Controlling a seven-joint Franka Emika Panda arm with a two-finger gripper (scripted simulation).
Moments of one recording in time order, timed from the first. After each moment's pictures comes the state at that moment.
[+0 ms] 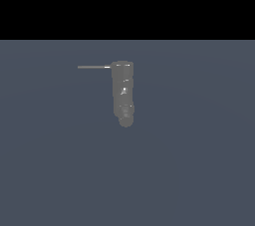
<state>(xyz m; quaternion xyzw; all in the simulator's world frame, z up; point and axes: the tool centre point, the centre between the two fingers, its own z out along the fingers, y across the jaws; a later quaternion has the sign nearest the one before) -0.257 -0.007 0.483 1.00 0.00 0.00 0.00</state>
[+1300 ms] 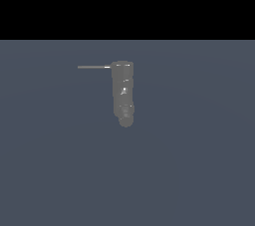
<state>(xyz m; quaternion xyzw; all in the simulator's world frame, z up) -0.223 0.057 0.431 0.99 -0.14 0.00 0.00</state>
